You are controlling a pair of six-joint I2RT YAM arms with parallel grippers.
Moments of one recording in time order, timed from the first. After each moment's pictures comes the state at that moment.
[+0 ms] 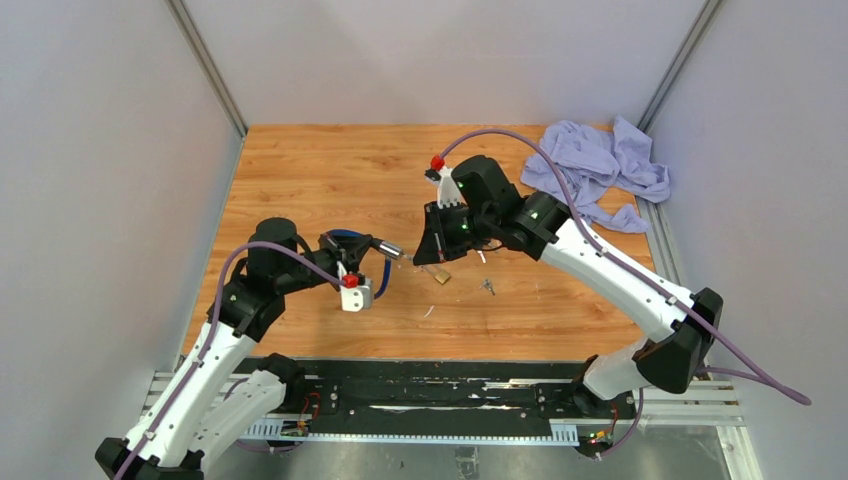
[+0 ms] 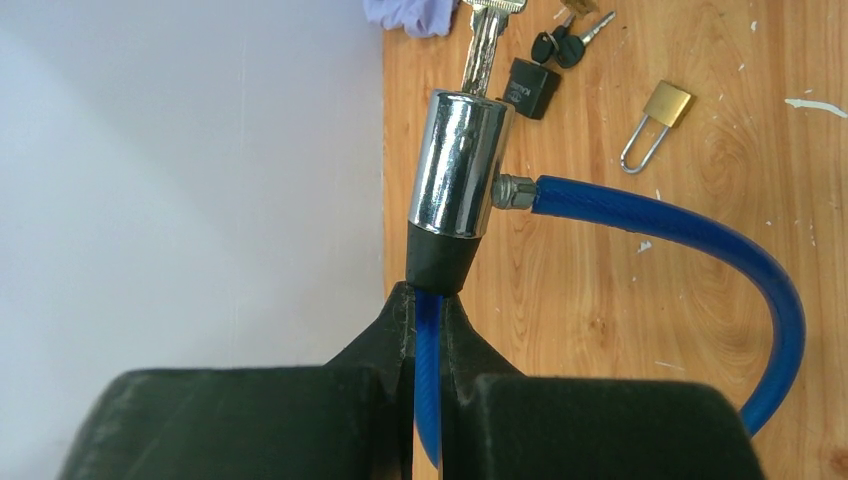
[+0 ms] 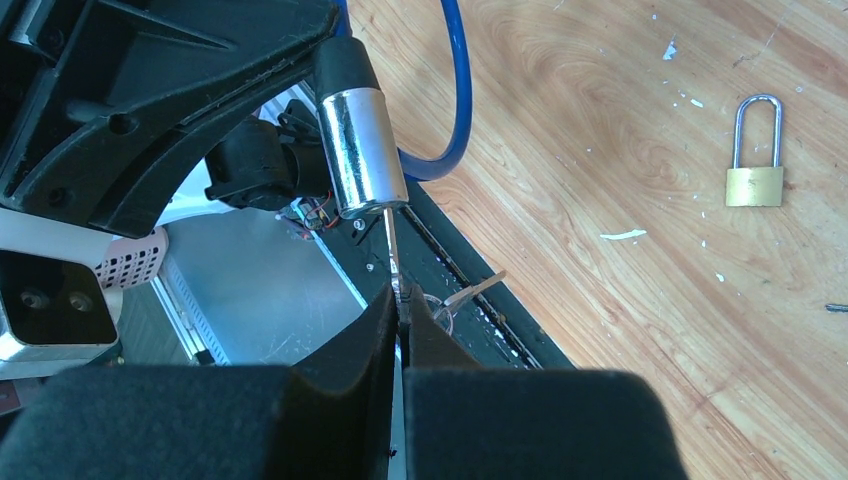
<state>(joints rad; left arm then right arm) -0.42 0.71 0.78 -0.44 0.61 1.34 0.86 1.44 1.49 -0.75 -0.38 0.51</state>
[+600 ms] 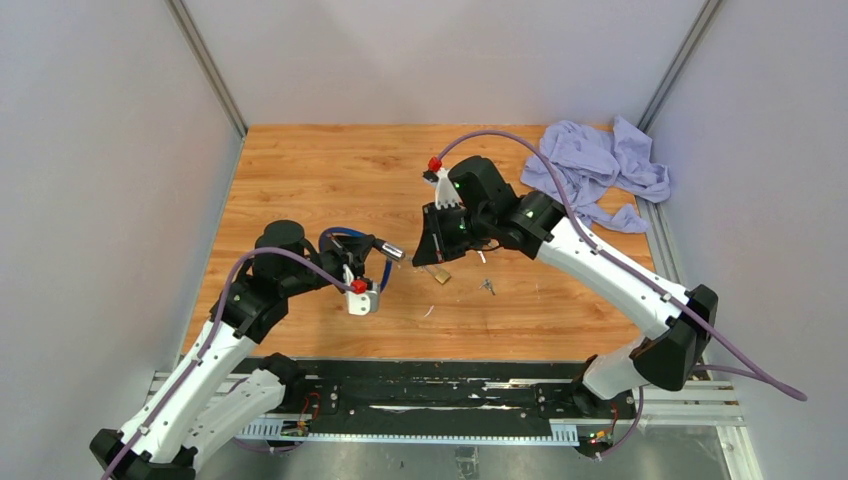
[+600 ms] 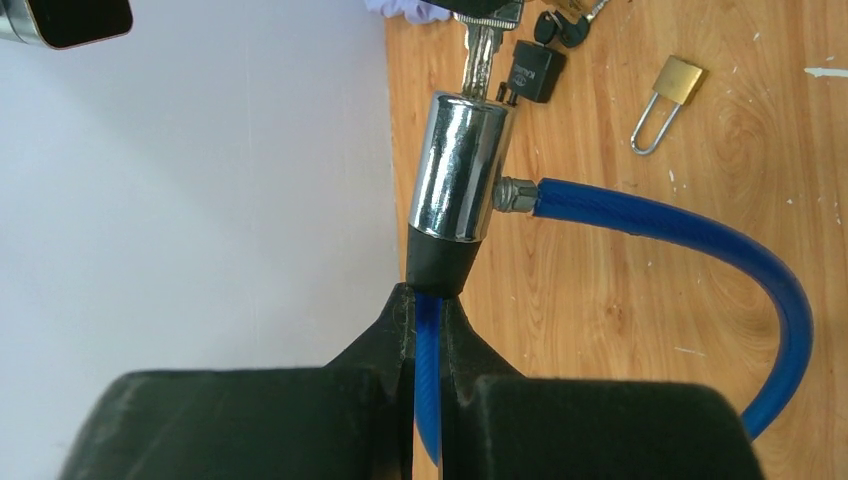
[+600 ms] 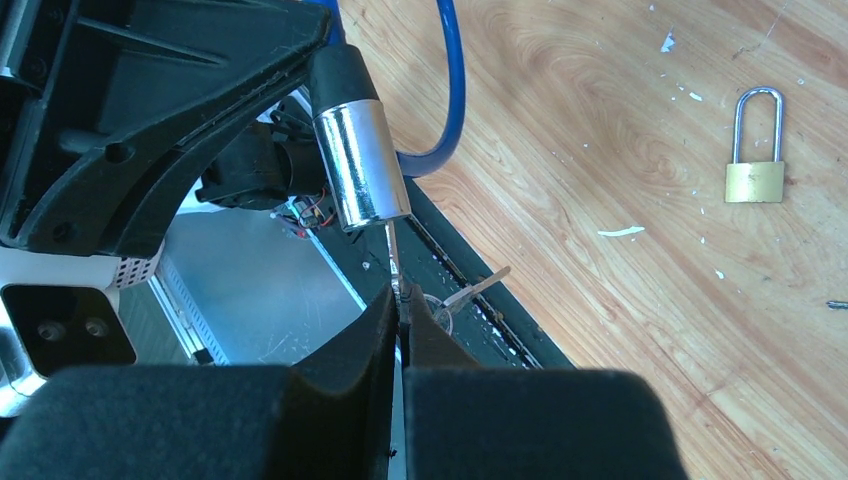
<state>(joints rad) -0.50 0.71 0.78 -0.44 0.50 1.38 0.86 1.46 1.50 -0.75 -0.38 0.51</state>
